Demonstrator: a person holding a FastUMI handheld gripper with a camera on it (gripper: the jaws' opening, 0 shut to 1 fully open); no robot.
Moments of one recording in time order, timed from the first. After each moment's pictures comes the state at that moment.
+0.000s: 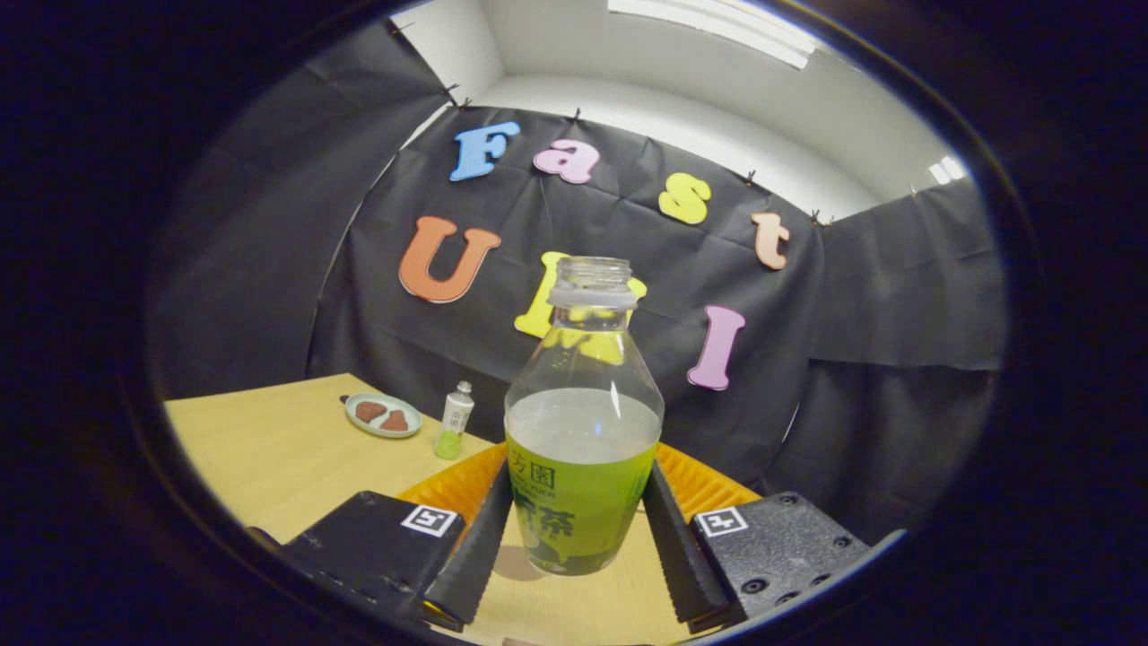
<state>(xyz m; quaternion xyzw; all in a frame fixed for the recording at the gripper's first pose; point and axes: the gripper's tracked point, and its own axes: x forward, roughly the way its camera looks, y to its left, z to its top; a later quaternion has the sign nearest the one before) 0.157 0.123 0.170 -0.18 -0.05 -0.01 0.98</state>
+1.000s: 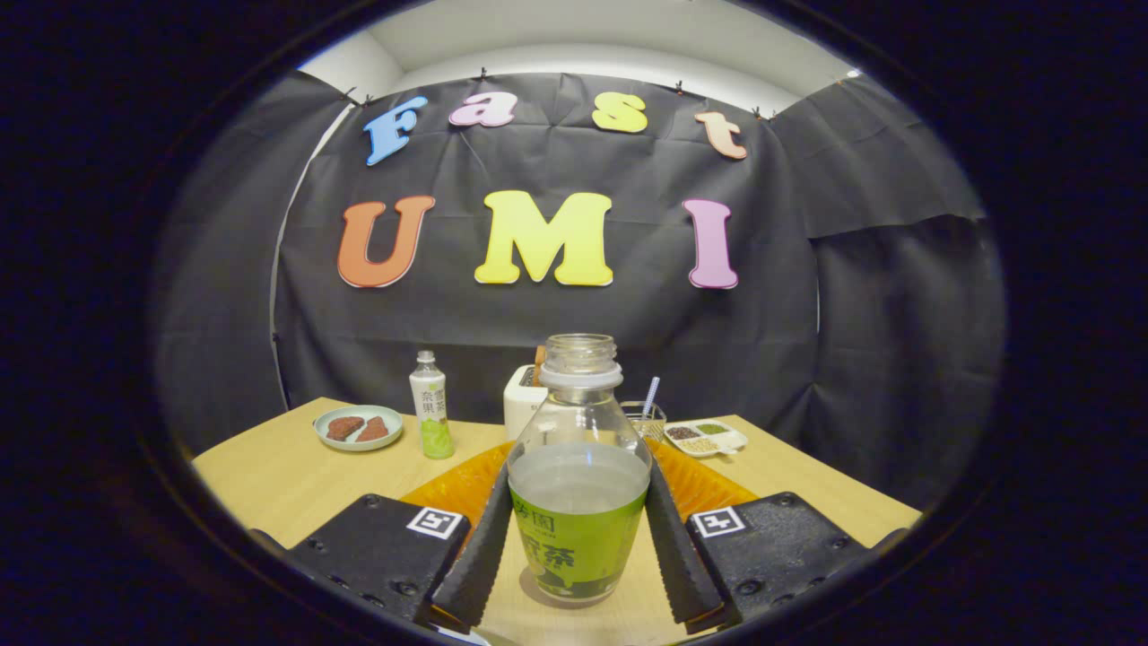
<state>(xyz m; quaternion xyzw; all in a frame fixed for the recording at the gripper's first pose) 0.311 0.110 0.051 -0.04 0.02 0.00 1.00</state>
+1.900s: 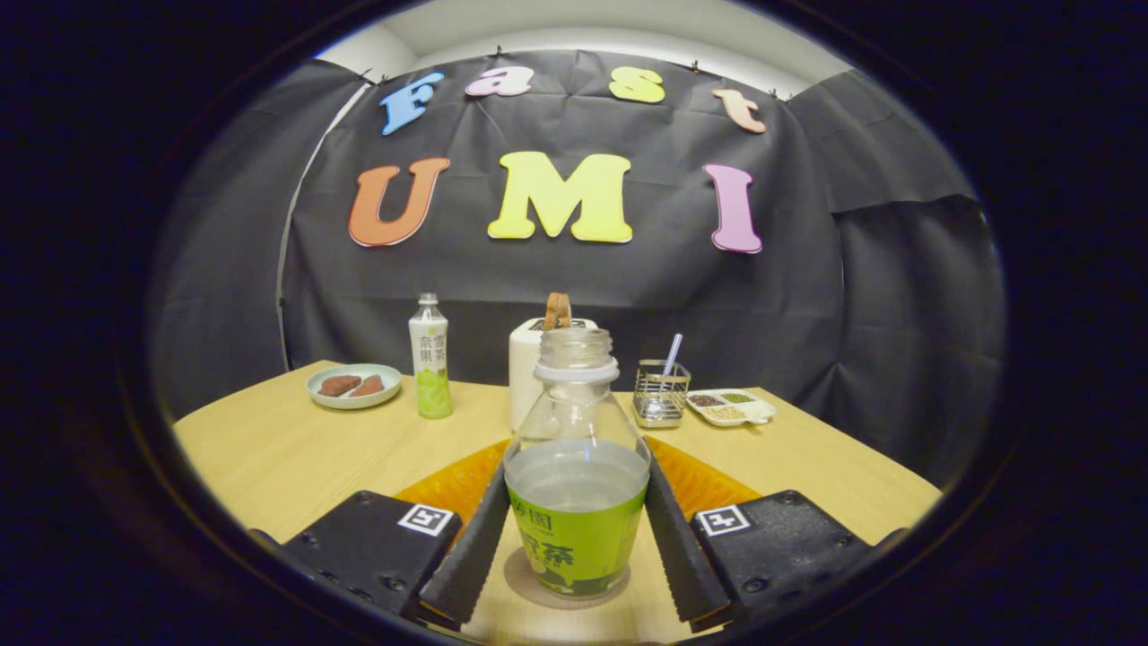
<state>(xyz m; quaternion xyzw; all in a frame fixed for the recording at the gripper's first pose) 0.345 0.103 -0.013 -0.05 0.05 0.01 1.00</state>
